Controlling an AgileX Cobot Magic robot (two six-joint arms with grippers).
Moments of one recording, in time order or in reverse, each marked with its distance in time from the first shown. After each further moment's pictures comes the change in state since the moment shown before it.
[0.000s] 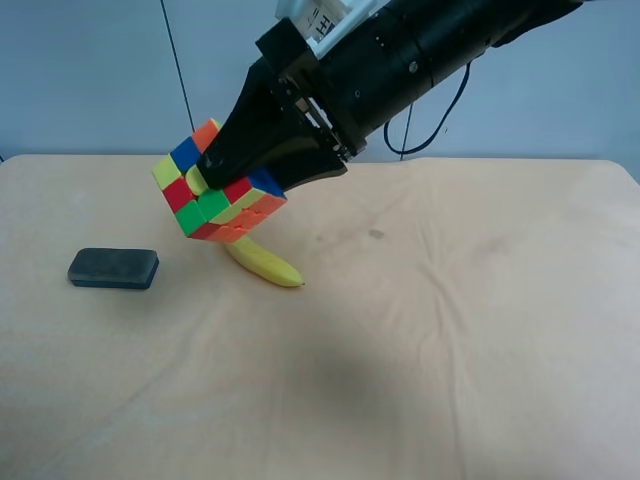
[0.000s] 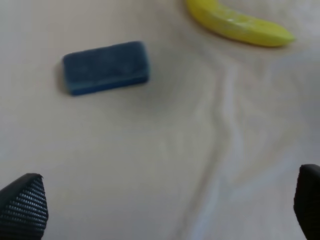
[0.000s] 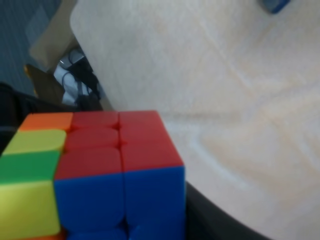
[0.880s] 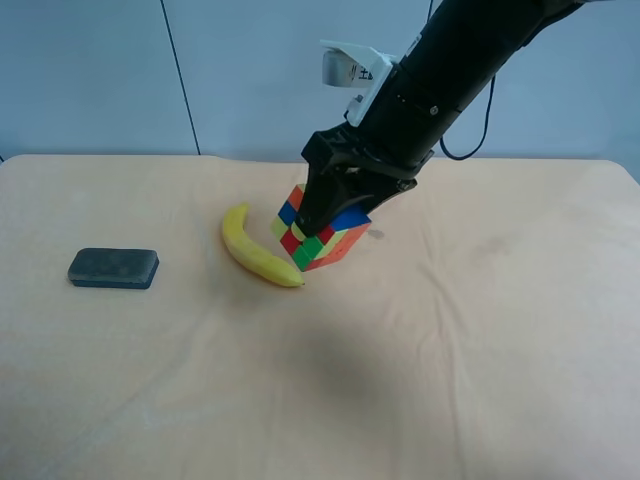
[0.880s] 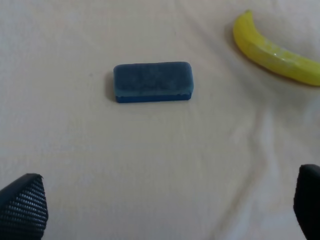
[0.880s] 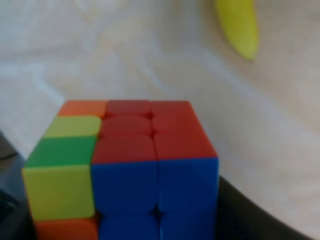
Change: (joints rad) left arm 0.012 -0.211 0.054 0.146 0.011 -0.210; right arm 0.000 0.001 0.000 -0.476 -0.092 0.247
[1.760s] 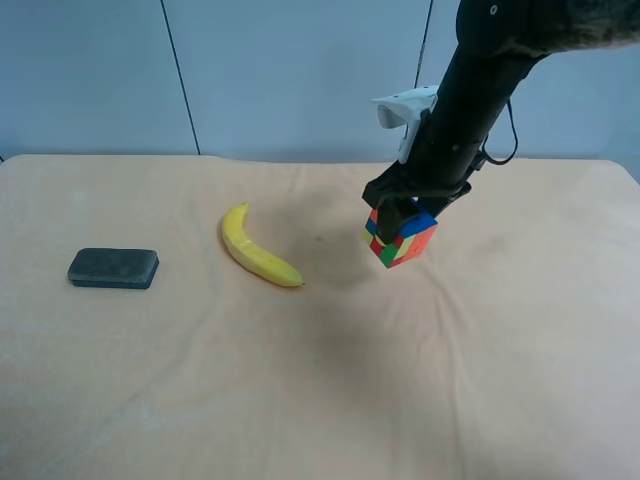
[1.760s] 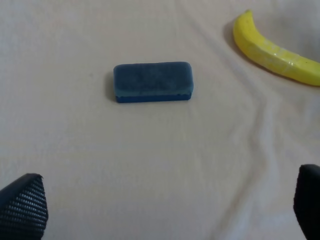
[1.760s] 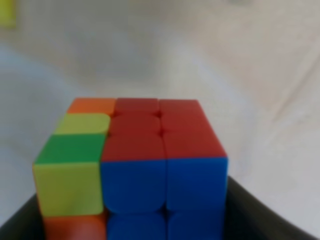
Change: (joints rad) left arm 0.000 0.000 0.000 0.000 0.000 0.000; right arm -0.097 0.119 0.000 -0.404 -0.083 0.190
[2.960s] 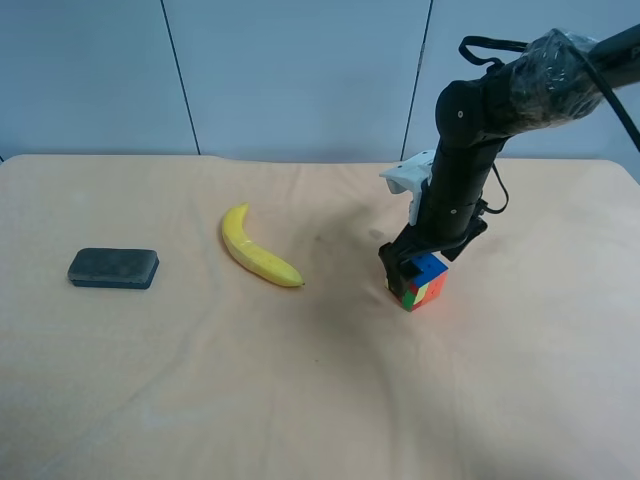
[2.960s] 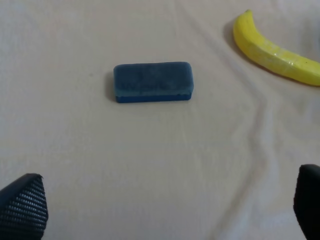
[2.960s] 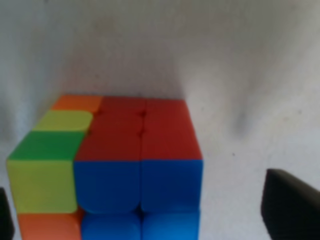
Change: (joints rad) left arm 0.000 0.000 0.000 0.000 0.000 0.000; right arm -0.053 0.184 0.097 -0.162 -0.167 -0.004
